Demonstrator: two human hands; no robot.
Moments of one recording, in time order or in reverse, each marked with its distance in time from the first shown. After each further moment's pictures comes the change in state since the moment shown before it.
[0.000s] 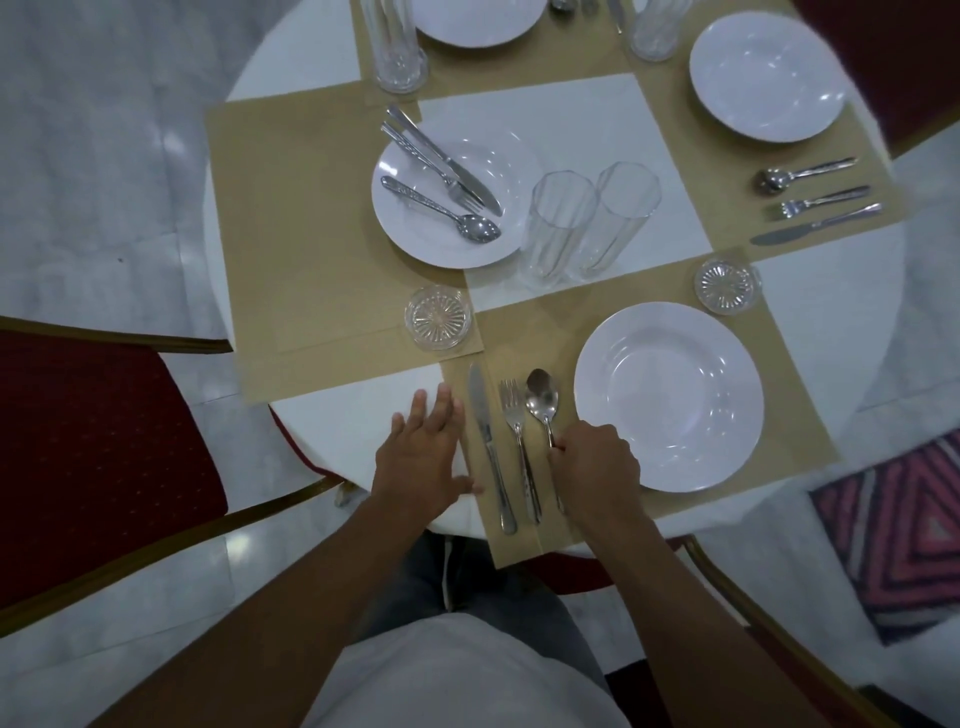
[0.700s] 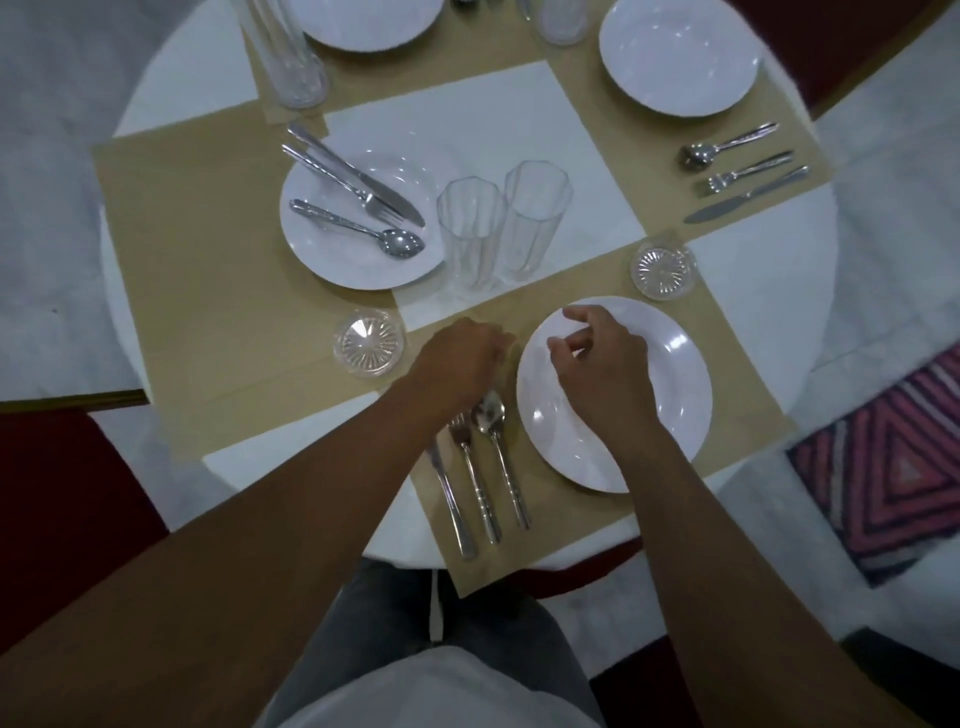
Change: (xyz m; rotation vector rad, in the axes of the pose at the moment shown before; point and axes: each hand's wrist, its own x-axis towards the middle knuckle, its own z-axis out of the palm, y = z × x) left_hand 0.113 0.090 -0.097 -0.152 0.103 0.246; right_hand 0.080 0.052 -0.053 0.729 0.294 -0.023
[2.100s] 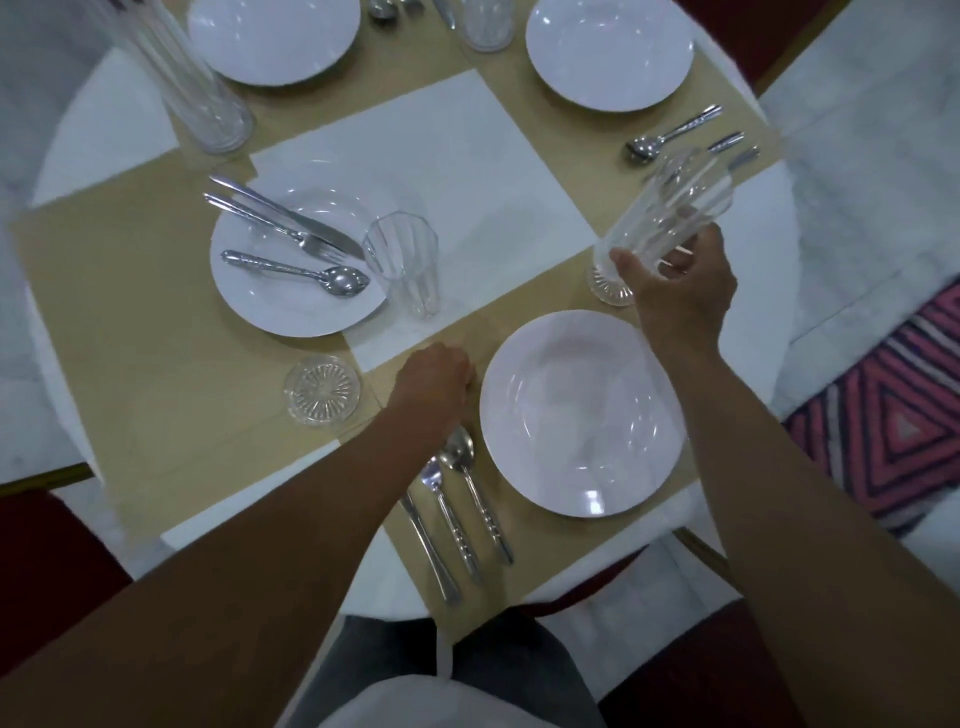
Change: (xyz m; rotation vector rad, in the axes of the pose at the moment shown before) left_hand 0.032 0.015 0.011 0.129 -0.014 -0.097; right_hand 0.098 0.047 -0.072 0.341 0.512 0.082
